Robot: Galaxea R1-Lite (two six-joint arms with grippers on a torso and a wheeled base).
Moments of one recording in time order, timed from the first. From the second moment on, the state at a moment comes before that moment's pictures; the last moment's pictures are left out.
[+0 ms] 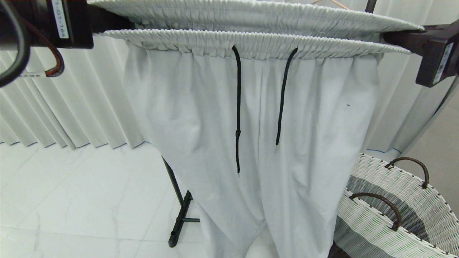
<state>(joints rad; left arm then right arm) -0.70 1.35 -1.63 0.45 0.35 0.03 0.71 1.28 -1.25 -0.14 -0.26 -0.35</state>
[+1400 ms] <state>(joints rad) -0.77 1.58 -1.85 0.55 0.40 0.02 1.02 1.10 -1.32 0.36 -0.18 -0.23</state>
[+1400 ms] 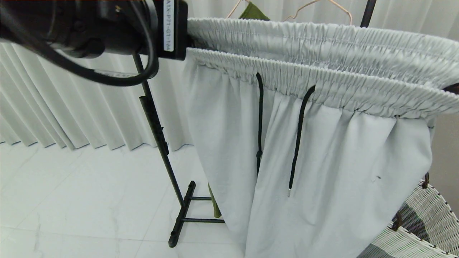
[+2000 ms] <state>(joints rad) -0.94 1.30 -1.70 0.76 0.30 0.00 0.84 1.32 -1.35 -0.05 -0.17 -0.23</state>
